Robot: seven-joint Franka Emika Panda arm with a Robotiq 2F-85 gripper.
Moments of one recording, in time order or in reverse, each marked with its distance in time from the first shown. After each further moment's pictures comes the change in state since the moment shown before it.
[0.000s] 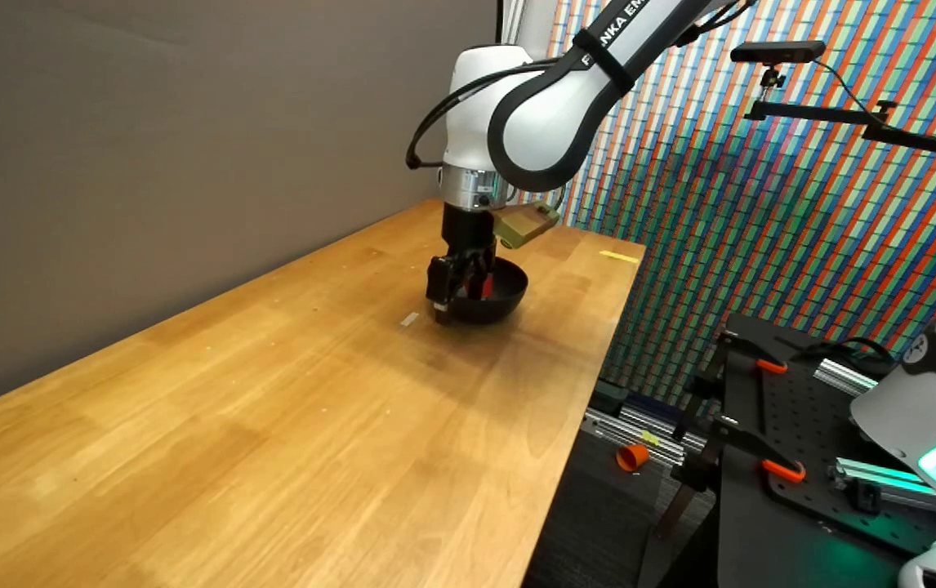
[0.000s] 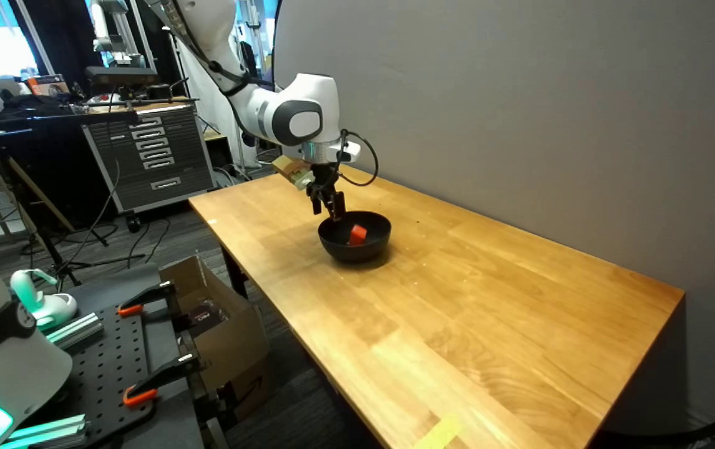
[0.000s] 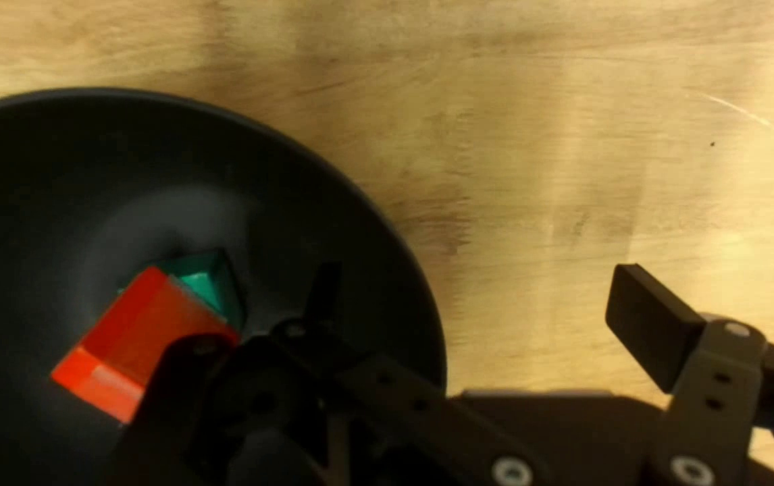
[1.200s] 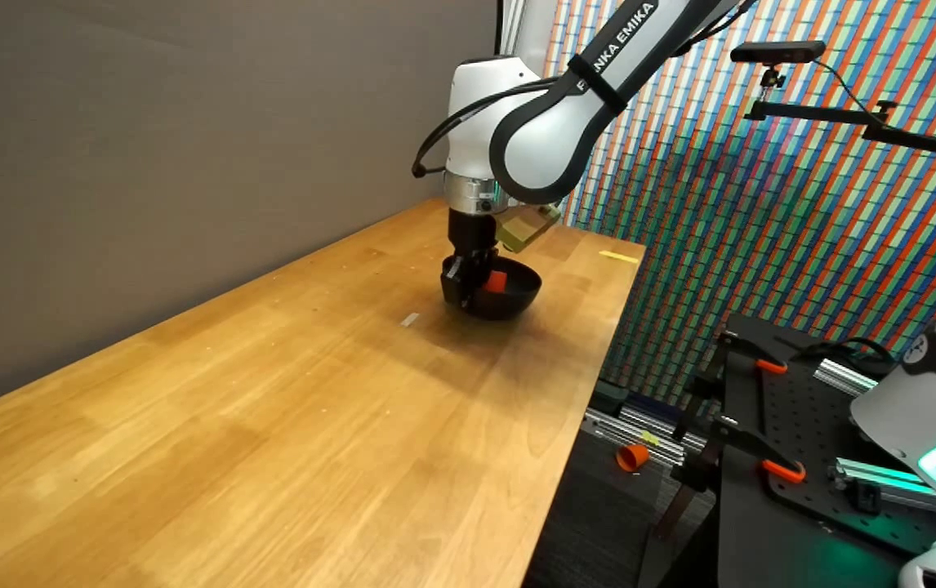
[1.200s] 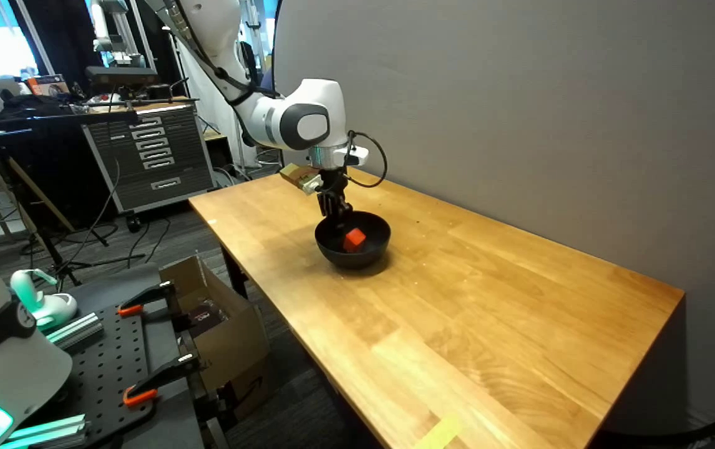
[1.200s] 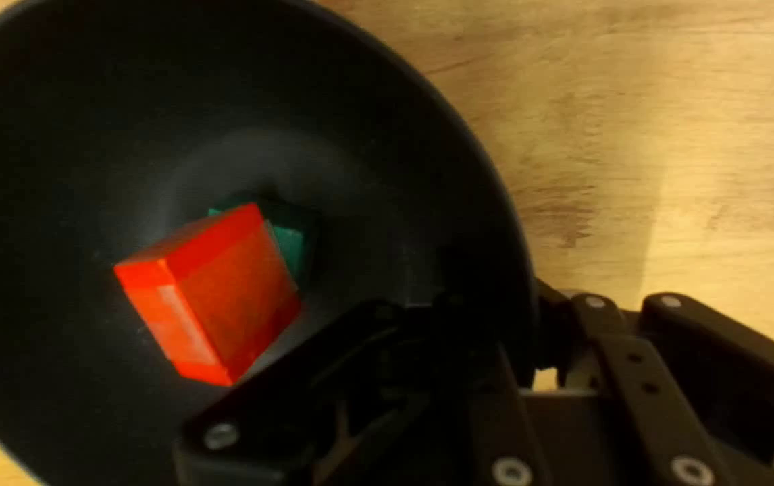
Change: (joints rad) arm 0.087 0.018 -0.130 0.017 -0.074 -0.009 0.048
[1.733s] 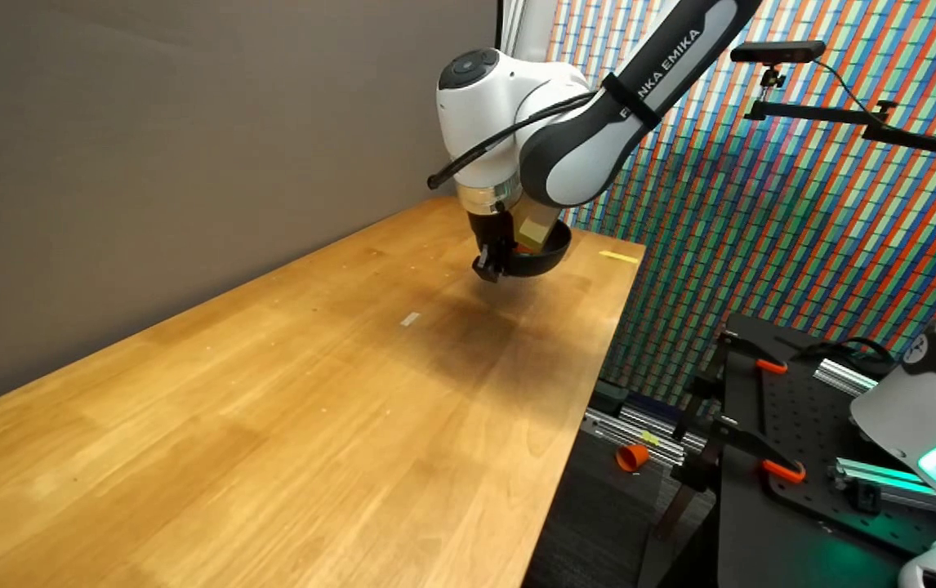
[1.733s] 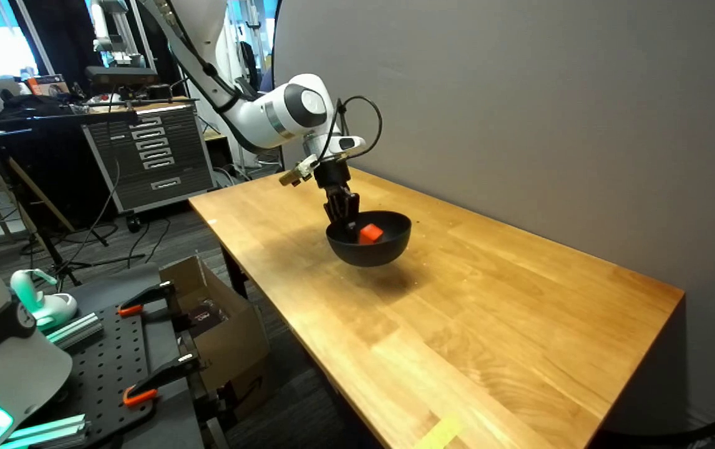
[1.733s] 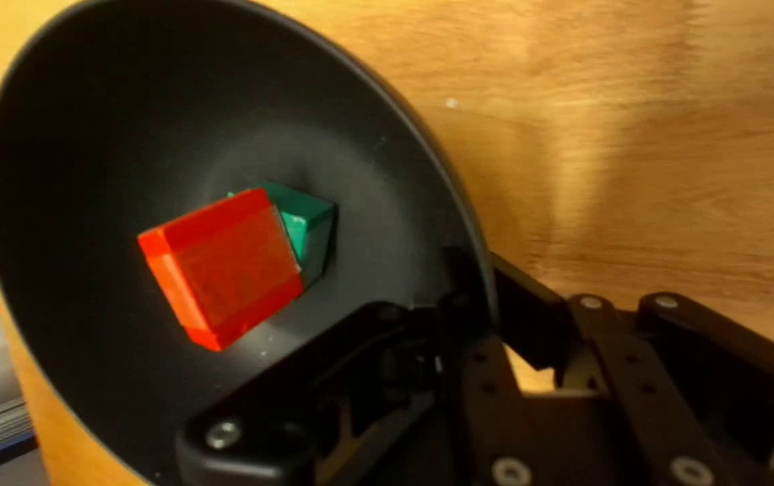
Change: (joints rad) arm 0.210 -0.034 -0.223 0.003 -0.441 -0.218 0.320
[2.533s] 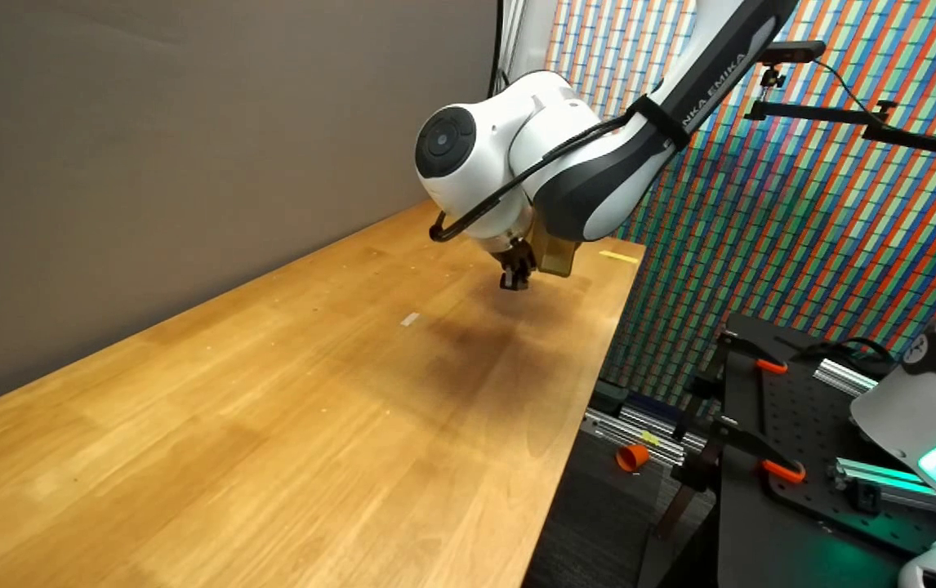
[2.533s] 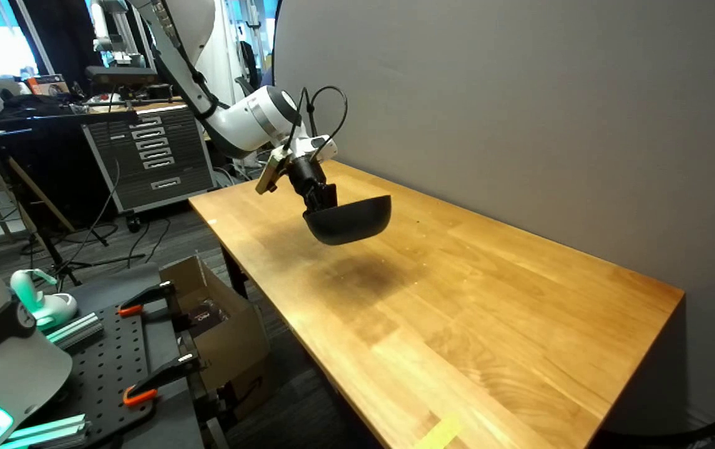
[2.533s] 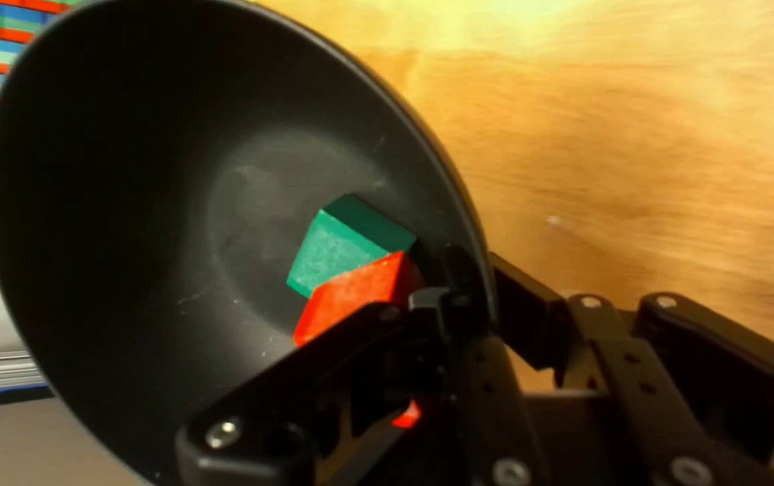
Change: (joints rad) arm -0.034 0.009 0.202 0.007 -0.336 -0.379 0.180
